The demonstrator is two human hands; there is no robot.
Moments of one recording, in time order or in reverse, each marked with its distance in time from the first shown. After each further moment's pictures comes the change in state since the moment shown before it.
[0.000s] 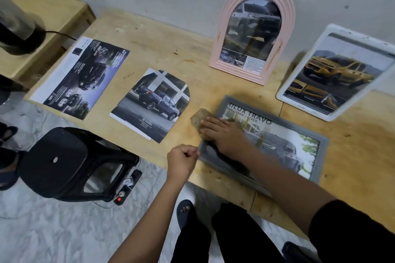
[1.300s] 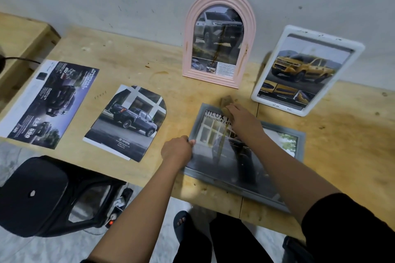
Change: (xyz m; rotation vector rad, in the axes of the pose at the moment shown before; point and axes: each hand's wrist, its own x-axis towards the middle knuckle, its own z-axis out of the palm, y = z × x) left_hand 0.052 0.067 0.030 1.050 -0.387 0.143; right_hand -0.025 0.078 -0.041 0.227 0.063 0.703
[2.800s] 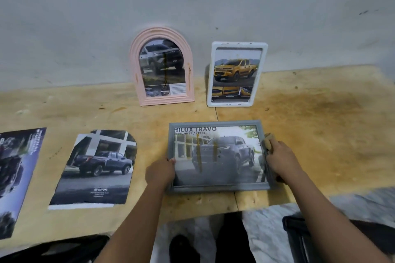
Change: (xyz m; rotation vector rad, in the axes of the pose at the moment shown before) left_hand 0.021 -0.015 0.015 -0.068 0.025 0.176; right_hand -0.174 0.056 -0.028 0.098 0.104 0.795
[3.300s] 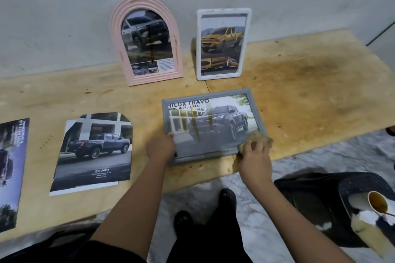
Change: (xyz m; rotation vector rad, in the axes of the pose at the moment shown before) left_hand 0.000 -0.005 0.004 0.052 0.047 0.096; right_hand -0.120 -0.039 0.088 -0.325 0.239 0.037
